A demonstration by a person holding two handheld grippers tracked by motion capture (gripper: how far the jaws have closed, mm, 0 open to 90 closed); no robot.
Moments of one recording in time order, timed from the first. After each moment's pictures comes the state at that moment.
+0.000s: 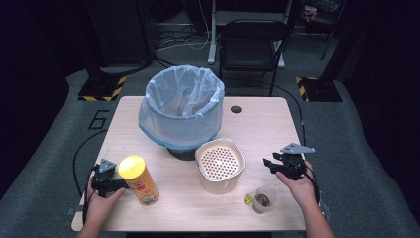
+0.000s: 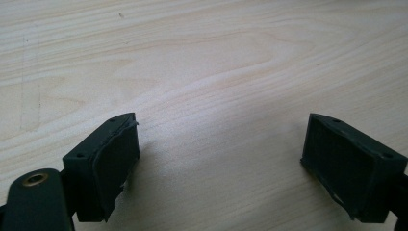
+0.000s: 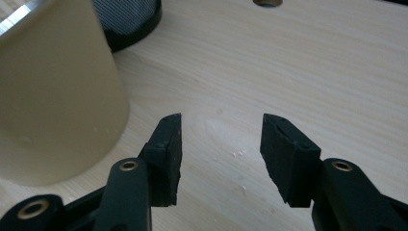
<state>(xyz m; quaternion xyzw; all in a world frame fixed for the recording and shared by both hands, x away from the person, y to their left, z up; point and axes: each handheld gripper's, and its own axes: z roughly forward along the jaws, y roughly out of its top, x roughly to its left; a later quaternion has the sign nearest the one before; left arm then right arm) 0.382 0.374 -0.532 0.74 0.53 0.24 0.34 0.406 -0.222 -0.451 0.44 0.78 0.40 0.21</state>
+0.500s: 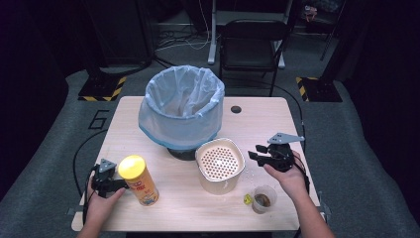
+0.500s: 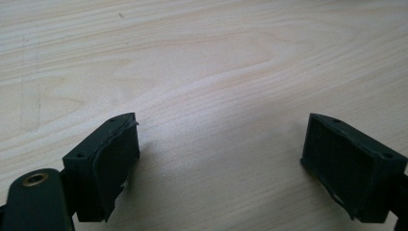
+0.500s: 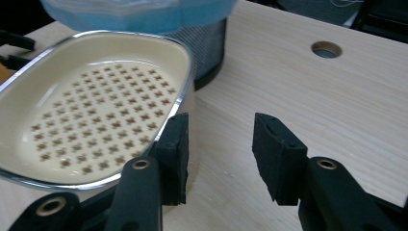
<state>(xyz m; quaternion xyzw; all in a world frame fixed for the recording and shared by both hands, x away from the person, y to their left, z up) 0.382 0.374 -0.532 0.74 0.53 0.24 0.34 0.406 -0.176 -0.406 0.39 0.80 0.44 0.16</state>
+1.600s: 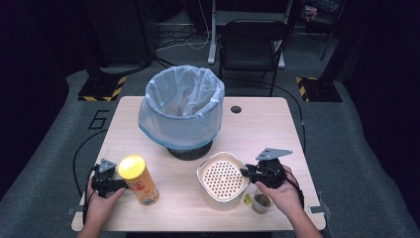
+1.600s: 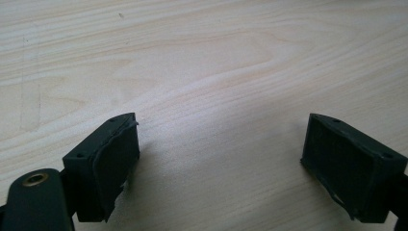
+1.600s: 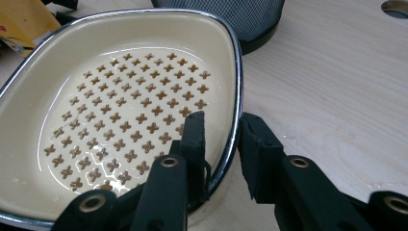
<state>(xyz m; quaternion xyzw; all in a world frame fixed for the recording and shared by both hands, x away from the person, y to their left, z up) 0.382 0.374 -0.532 0.74 0.53 0.24 0.34 0.365 -0.151 -0.418 0.37 0.83 0.41 0.11</state>
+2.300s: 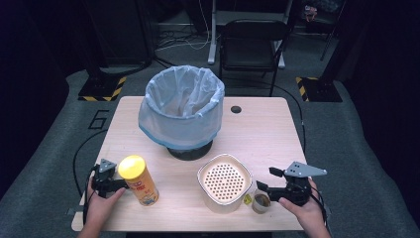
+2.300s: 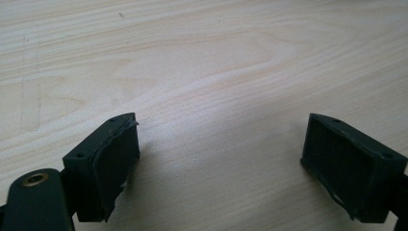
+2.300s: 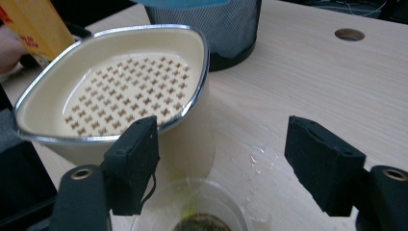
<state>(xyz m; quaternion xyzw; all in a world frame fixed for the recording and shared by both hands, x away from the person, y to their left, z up) 0.381 0.374 -0.531 0.74 0.53 0.23 0.33 0.322 -0.208 -0.421 0.37 0.79 0.47 0.15</state>
